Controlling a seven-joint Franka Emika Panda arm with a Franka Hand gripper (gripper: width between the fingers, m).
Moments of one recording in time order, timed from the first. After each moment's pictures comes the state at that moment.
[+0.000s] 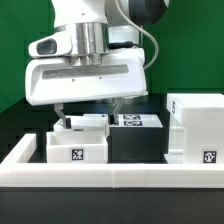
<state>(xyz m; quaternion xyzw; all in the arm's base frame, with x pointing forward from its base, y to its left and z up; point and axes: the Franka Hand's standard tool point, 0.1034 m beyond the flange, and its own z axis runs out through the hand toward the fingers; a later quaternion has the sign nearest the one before) 0.572 -0.094 0.066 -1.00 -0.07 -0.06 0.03</state>
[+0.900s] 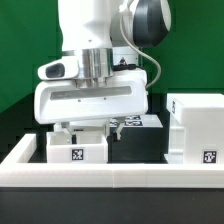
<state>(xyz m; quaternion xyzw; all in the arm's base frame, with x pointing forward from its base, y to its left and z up) 0.545 -0.083 0.024 -1.00 -0.07 -0.04 0.03</state>
